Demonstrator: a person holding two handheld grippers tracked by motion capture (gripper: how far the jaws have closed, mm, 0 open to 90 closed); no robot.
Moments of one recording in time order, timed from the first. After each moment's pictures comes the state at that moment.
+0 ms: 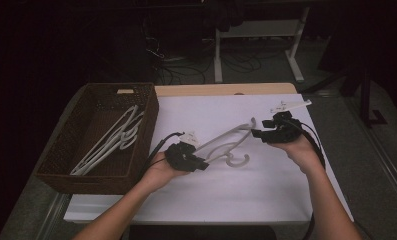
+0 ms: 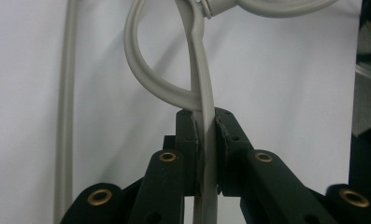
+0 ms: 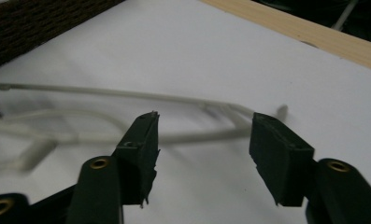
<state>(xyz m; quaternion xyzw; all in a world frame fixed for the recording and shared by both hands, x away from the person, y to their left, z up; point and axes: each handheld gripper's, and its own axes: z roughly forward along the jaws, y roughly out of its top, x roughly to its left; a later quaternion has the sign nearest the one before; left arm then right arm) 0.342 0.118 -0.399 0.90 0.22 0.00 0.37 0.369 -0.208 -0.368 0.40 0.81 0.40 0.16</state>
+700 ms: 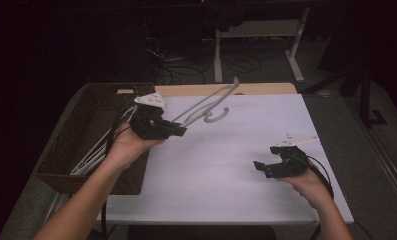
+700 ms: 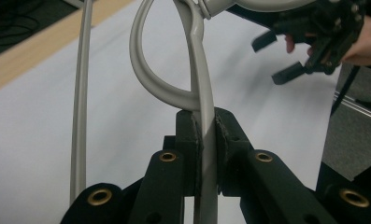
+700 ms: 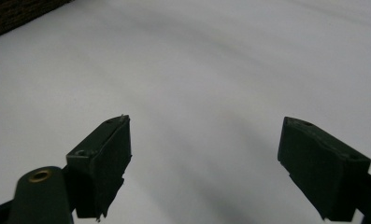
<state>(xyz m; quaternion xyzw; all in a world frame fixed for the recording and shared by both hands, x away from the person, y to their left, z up) 0.348 0.181 -0.279 0.87 0.25 0.06 0.42 0.299 -0.215 -0.410 0.40 0.81 0.41 0.14</state>
